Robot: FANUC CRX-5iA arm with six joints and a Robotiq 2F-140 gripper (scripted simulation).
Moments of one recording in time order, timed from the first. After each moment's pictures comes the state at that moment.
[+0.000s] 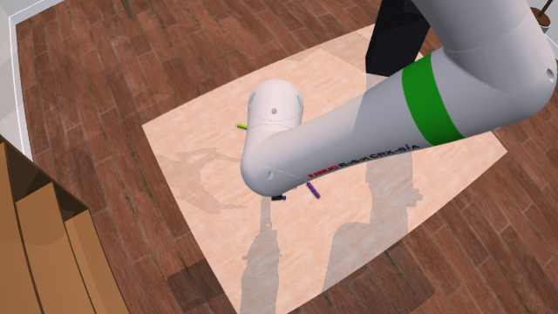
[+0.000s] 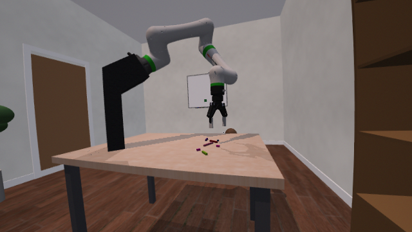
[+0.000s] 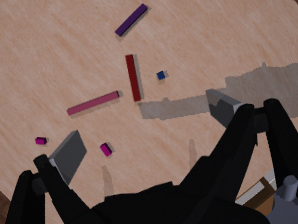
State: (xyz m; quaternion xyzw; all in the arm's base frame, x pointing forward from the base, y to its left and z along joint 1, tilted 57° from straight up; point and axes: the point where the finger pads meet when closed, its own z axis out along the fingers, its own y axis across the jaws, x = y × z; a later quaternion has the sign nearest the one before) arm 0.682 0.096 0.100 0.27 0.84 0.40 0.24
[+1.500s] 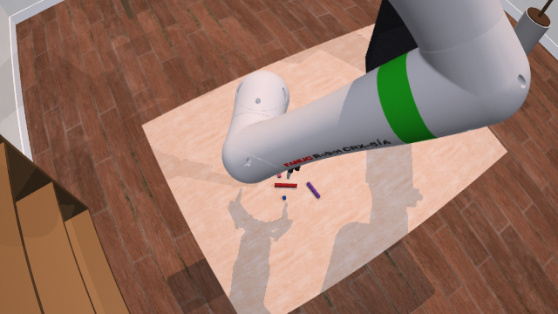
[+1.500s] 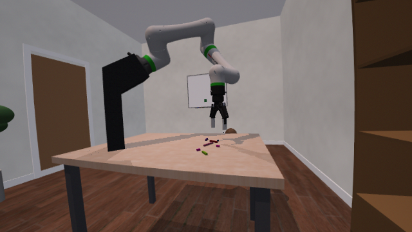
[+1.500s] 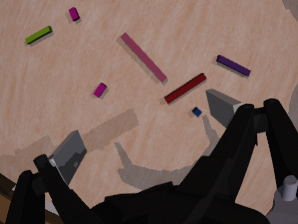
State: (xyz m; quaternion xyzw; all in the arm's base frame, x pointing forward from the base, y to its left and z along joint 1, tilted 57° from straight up) arm 0.696 0.069 0.078 -0.23 0.85 0.20 0.42
